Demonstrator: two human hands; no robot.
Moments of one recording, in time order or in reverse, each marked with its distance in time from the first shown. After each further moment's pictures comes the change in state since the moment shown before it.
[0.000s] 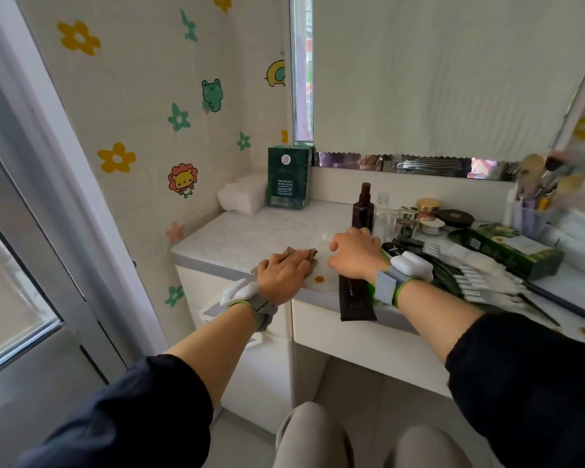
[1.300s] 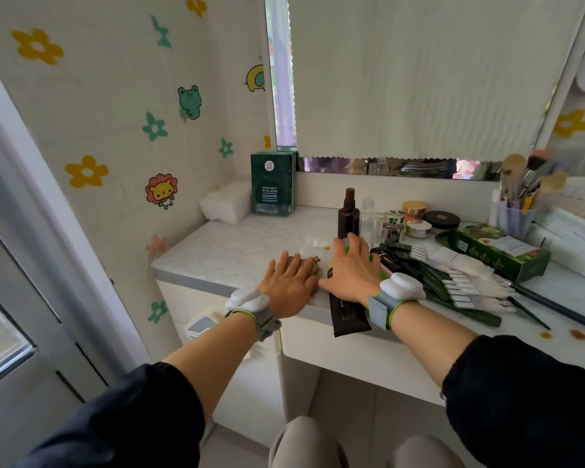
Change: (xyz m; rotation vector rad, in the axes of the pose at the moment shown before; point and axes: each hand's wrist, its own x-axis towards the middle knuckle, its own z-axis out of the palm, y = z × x) left_hand 0.039 -0.004 0.038 0.470 -0.061 0.248; right_hand 0.001 0.019 0.025 -0.023 0.070 0.100
